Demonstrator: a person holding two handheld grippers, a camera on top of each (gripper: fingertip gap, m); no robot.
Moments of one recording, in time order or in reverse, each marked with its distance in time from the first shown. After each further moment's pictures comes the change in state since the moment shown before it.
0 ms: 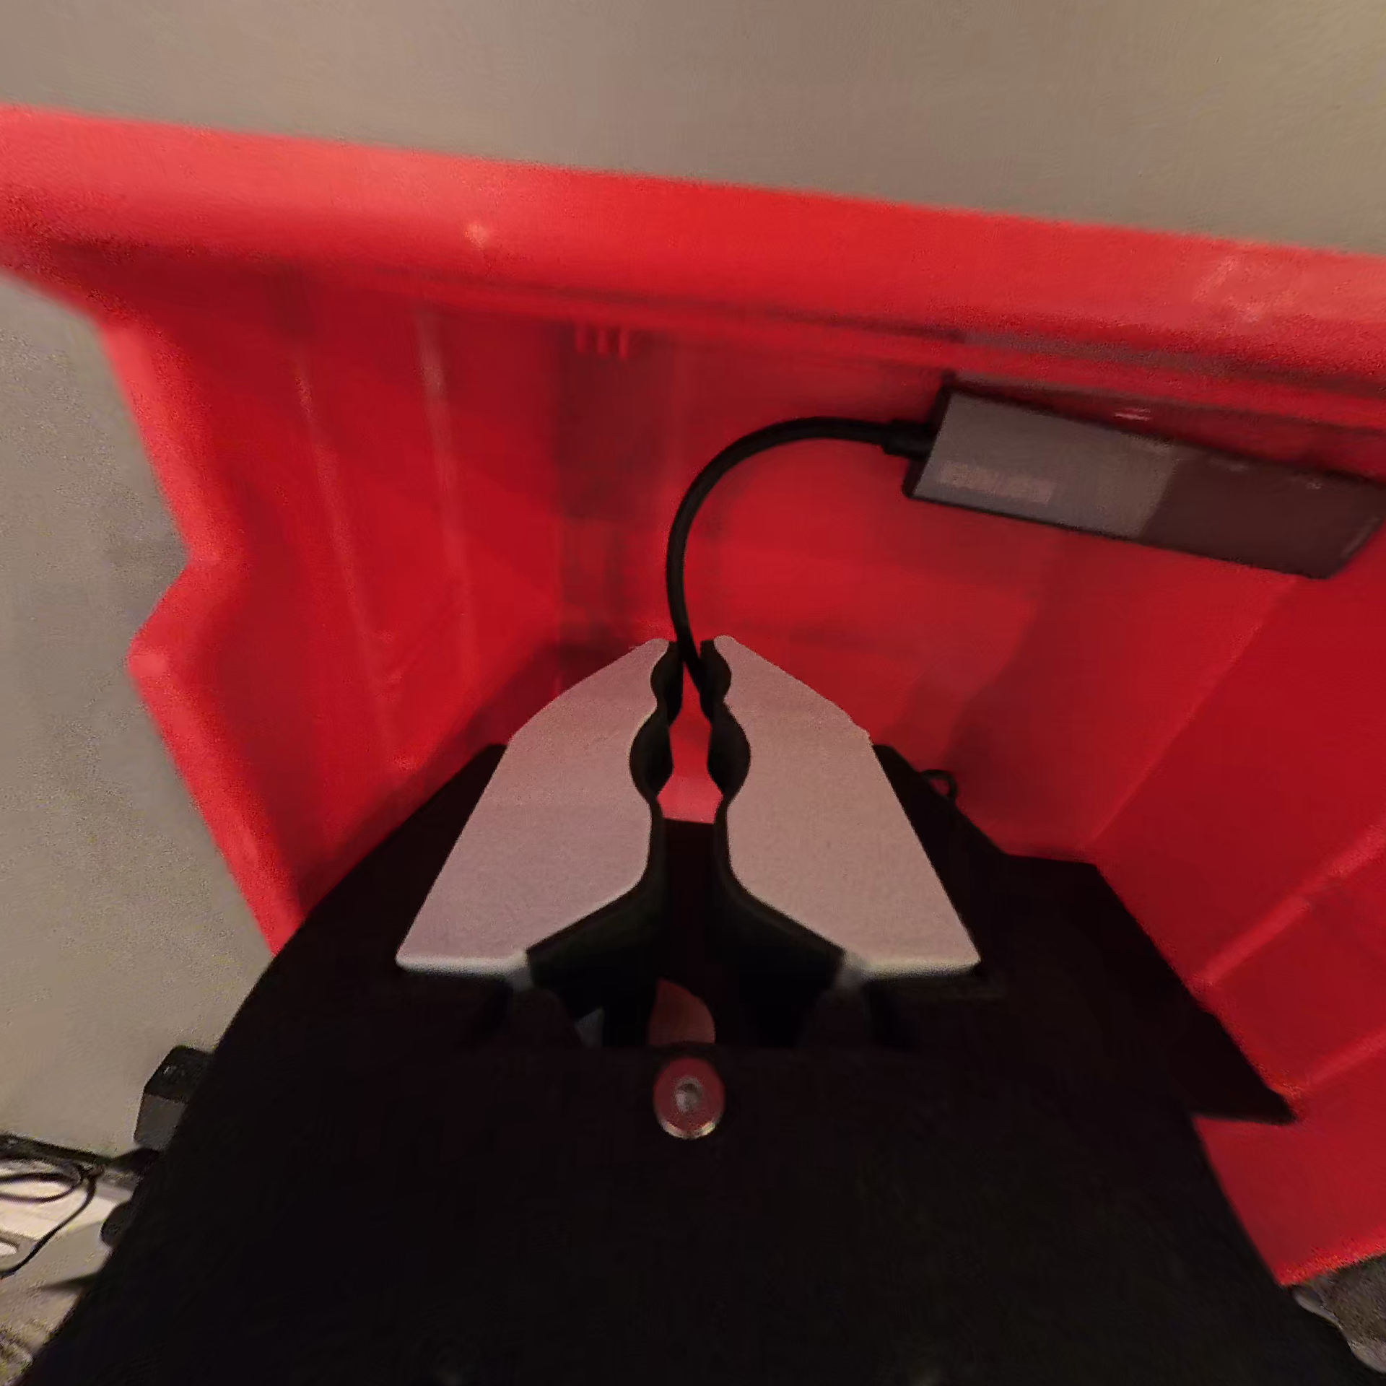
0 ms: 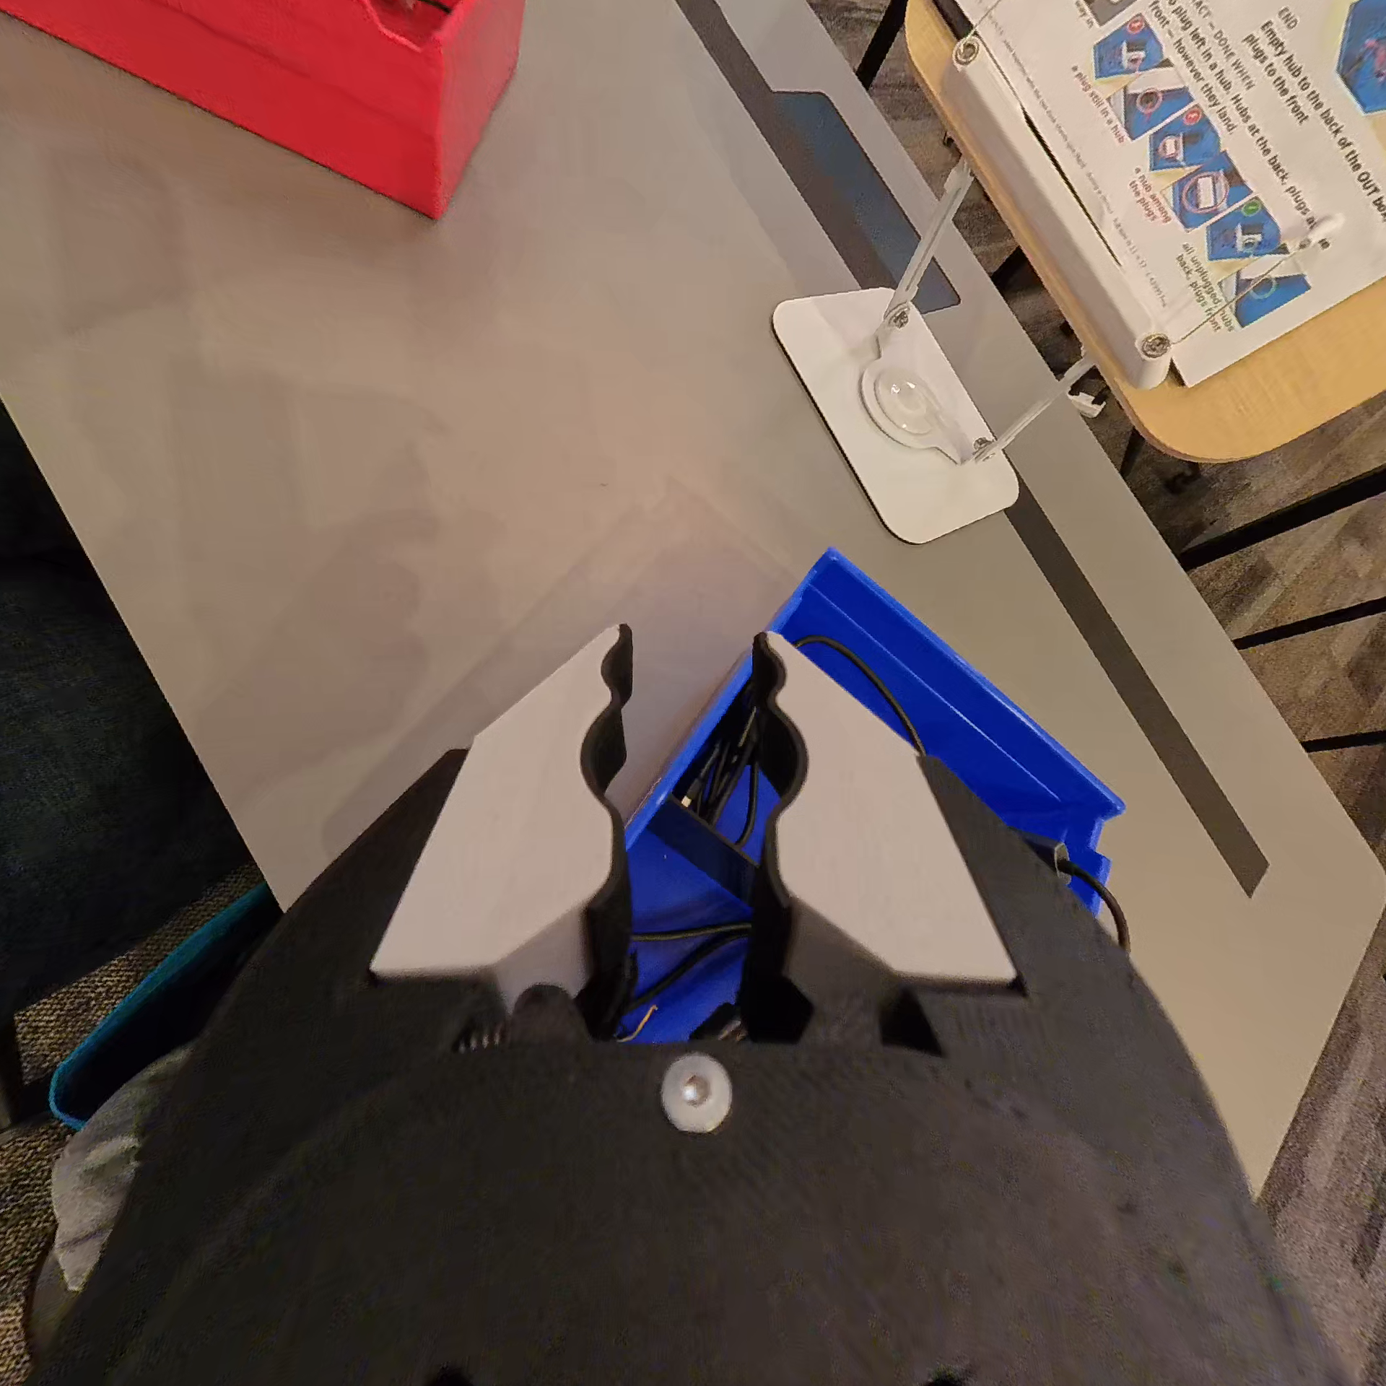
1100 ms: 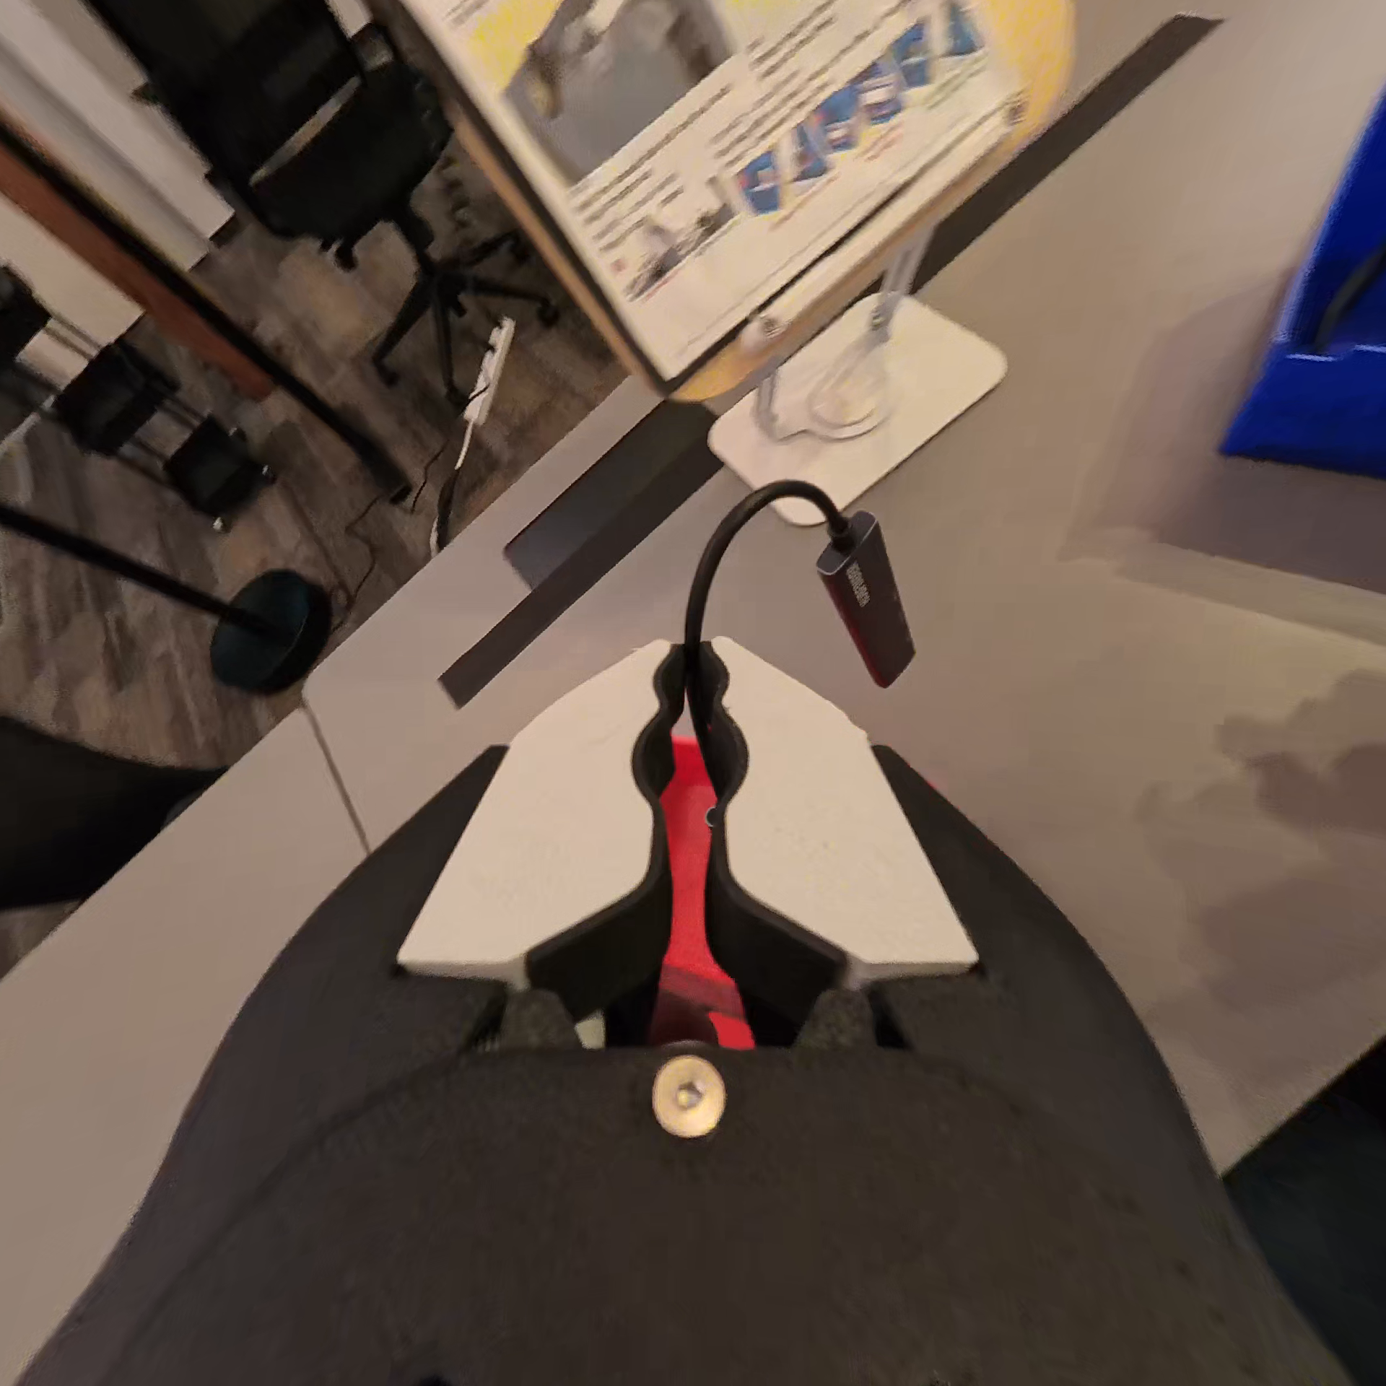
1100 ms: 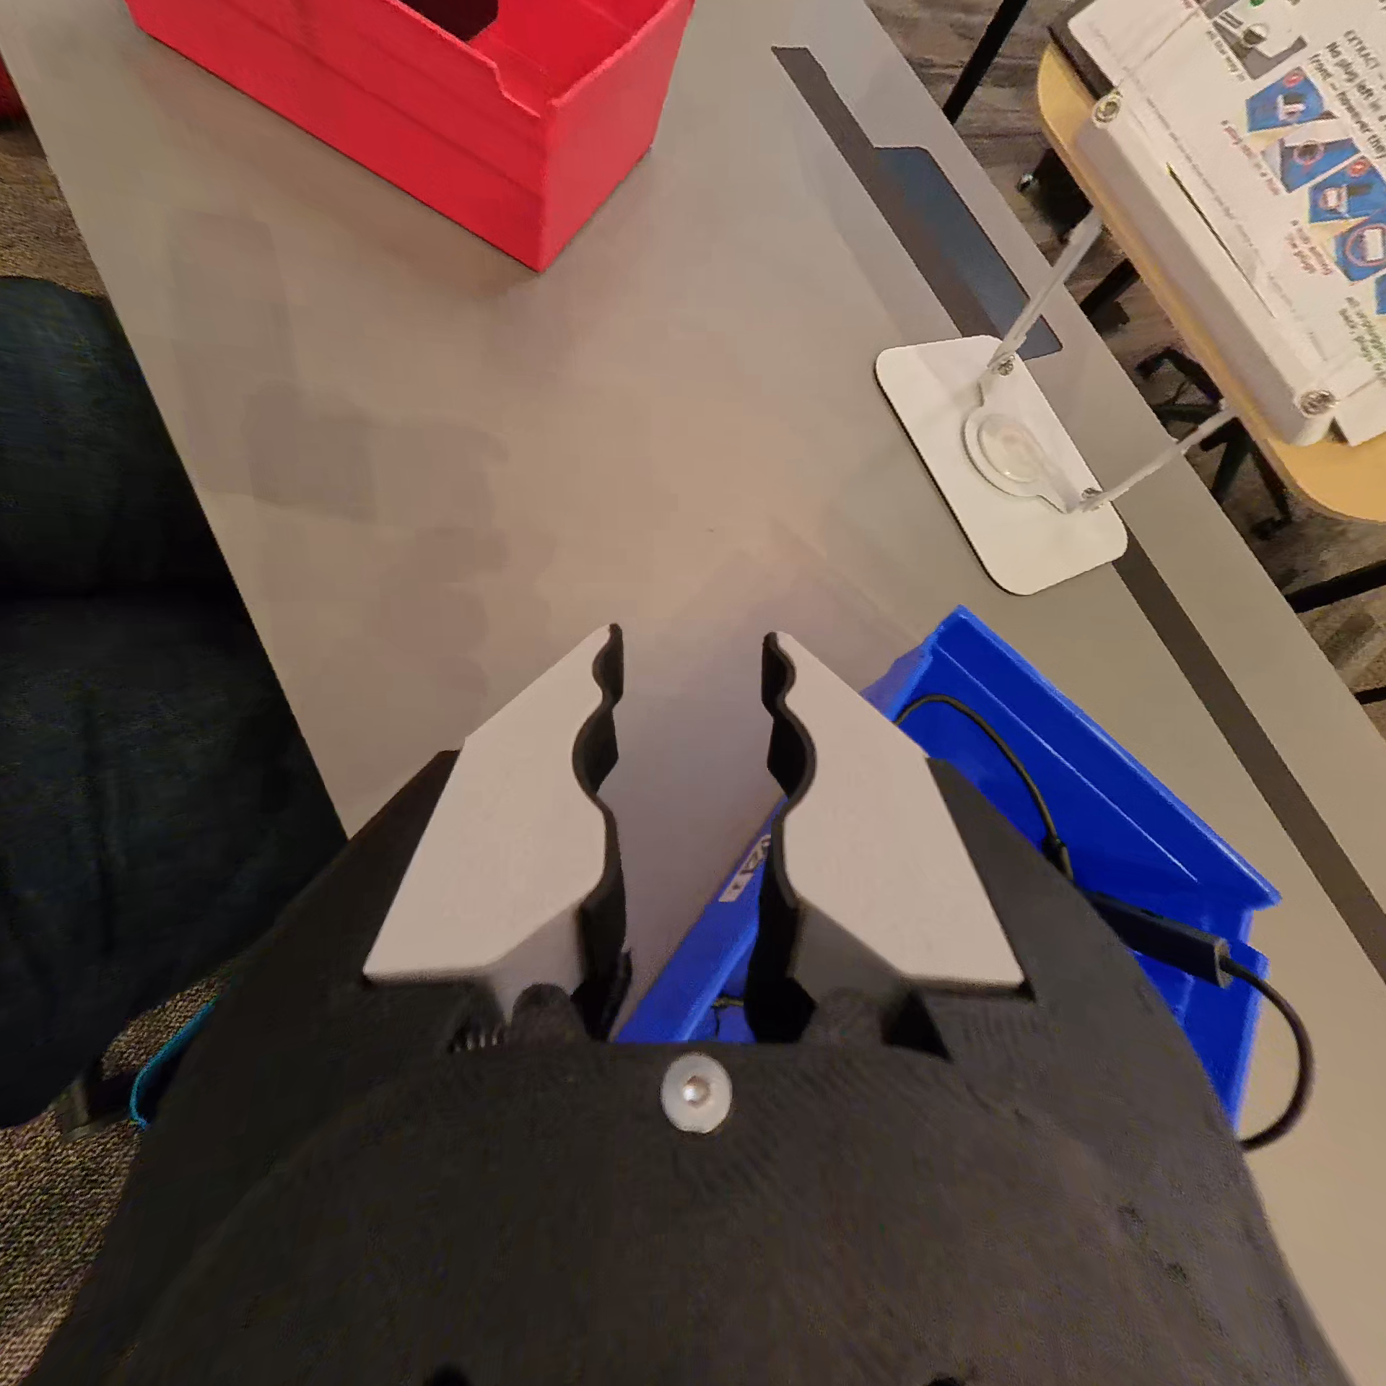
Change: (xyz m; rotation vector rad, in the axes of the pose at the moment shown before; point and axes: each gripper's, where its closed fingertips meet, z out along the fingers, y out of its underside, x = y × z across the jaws) left arm 0.094 -0.038 -0.299 0.944 -0.240 0.167; right arm -0.050 -0.014 0.013 0.046 -0.084 -0.001
